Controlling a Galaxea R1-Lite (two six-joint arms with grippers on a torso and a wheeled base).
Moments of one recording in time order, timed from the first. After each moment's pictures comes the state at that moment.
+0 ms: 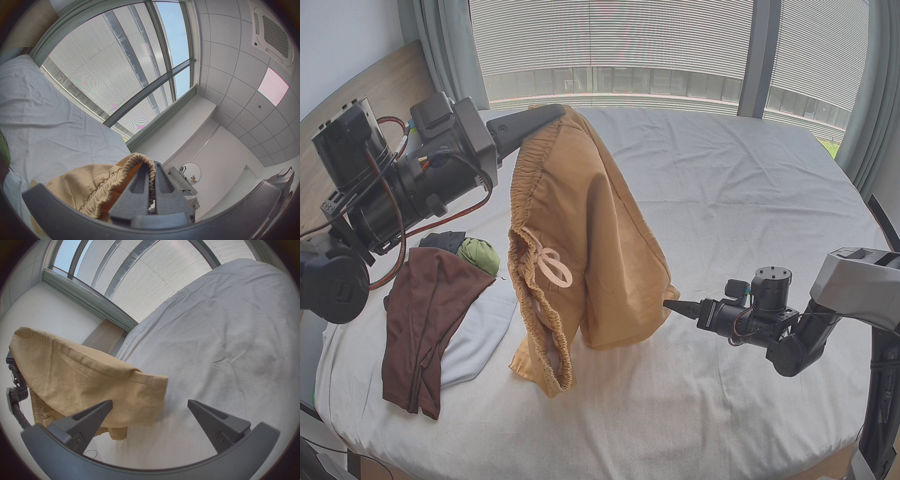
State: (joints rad) left arm -0.44 1.65 -1.01 -0.95 -0.56 -0.78; right arm 0.31 2.30 -0.77 -1.20 0.43 0.56
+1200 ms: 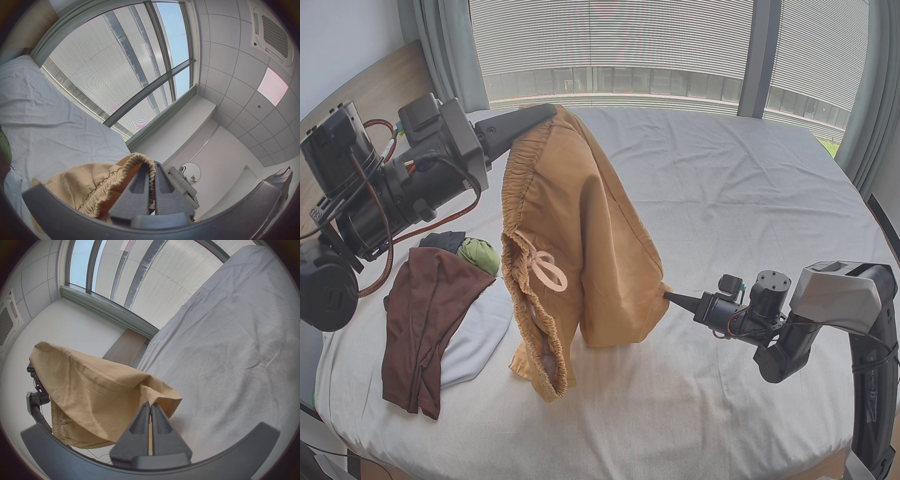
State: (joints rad) left arm -0.44 1.61 -0.97 -0.96 -0.55 -0.78; right arm 0.30 2.45 -0.84 -1.54 0.62 0.73
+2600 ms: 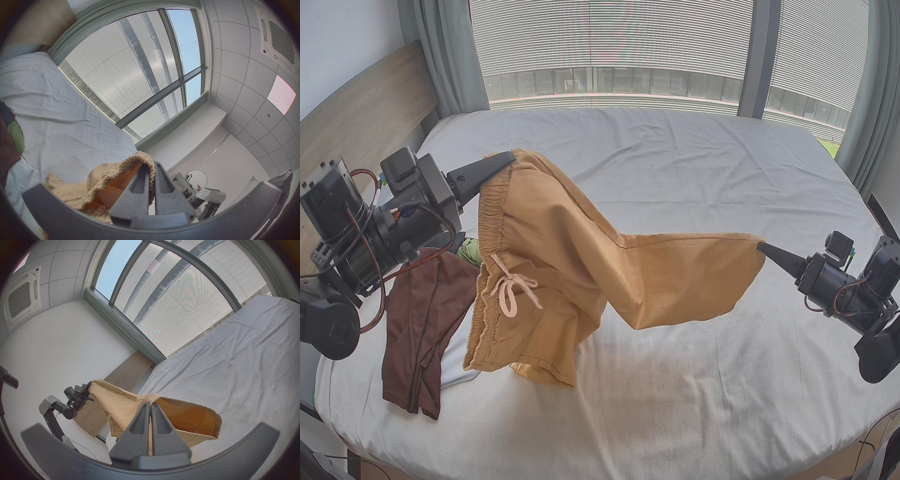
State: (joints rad) left arm -0.31 1.62 -0.76 -1.14 -0.55 -0.86; right arm 0.14 1.77 -0.38 -1.51 0.62 0.63
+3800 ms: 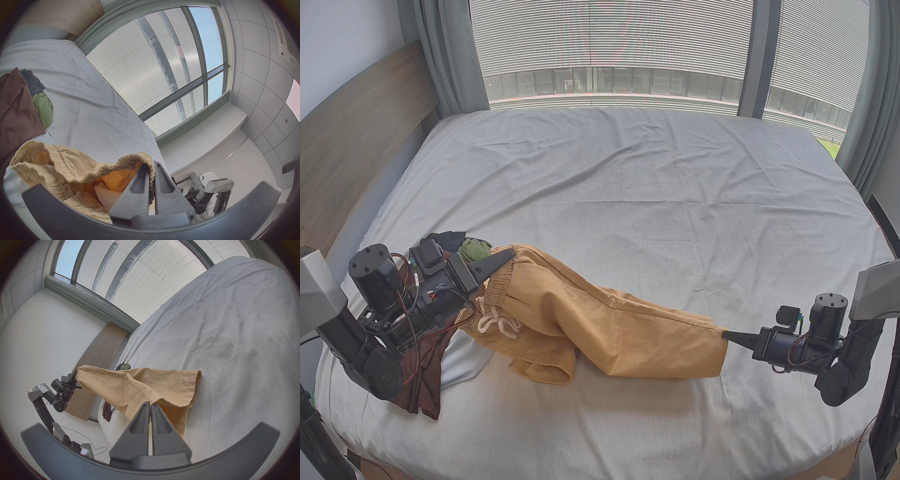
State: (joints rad) left arm -0.21 1.94 -0.49 -1.55 -0.56 -0.85; right arm 0.14 2.19 -0.30 -1.54 0.63 0.55
